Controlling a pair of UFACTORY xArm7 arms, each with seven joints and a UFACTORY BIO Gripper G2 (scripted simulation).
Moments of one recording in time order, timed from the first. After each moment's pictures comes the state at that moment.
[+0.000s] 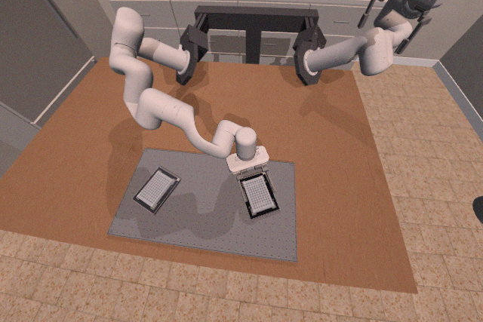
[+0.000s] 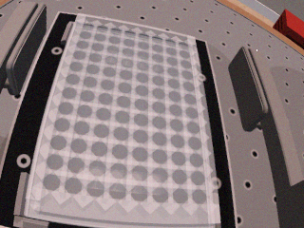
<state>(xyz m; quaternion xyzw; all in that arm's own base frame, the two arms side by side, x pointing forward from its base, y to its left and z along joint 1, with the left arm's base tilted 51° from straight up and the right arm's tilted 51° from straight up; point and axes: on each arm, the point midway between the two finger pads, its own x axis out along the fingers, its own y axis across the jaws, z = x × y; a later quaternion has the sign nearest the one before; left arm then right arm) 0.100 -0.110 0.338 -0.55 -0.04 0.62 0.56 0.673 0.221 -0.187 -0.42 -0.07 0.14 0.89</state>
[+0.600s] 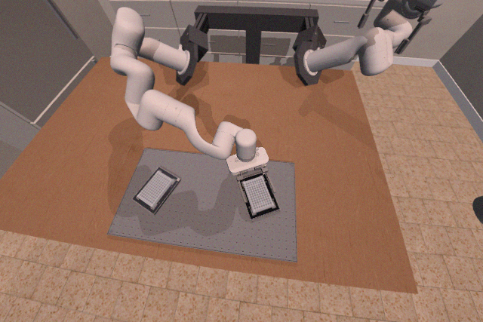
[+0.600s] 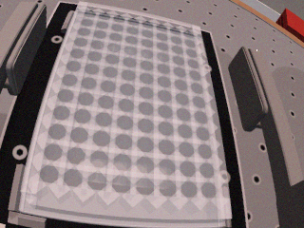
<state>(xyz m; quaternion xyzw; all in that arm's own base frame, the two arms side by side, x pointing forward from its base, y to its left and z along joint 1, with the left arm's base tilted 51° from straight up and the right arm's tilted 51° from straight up) 0.100 -0.110 0.338 -0.55 -0.04 0.62 0.56 0.675 0.214 -0.193 -0.42 -0.07 0.14 0.89</state>
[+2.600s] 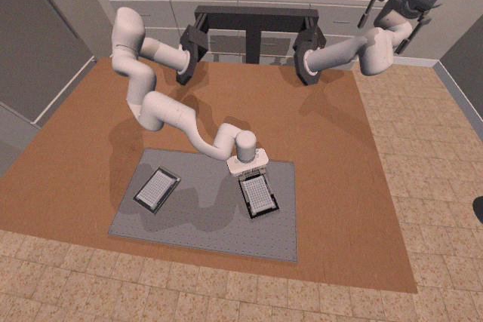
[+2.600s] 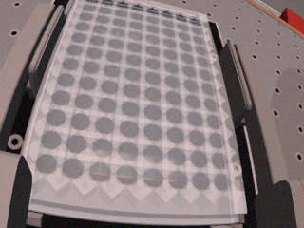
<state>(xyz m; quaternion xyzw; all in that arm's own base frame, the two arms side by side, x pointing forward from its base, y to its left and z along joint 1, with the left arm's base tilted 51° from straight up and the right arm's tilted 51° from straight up) 0.100 -0.110 0.338 -0.55 -0.04 0.62 0.56 0.678 0.206 -0.199 -0.42 -0.07 0.14 0.89</state>
